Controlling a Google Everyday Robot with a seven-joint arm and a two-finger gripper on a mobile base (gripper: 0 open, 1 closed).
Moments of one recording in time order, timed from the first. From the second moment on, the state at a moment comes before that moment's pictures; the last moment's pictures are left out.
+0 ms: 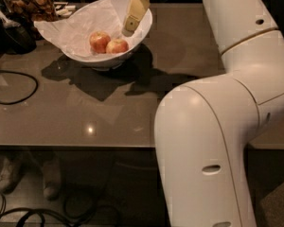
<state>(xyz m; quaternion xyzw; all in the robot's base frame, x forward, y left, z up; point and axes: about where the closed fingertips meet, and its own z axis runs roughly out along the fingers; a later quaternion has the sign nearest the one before) 0.708 0.021 0.992 -0.66 0.70 0.10 0.26</state>
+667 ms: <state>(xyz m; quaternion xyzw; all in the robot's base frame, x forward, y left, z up) 0.721 0.028 0.981 -0.65 0.71 0.10 0.26</state>
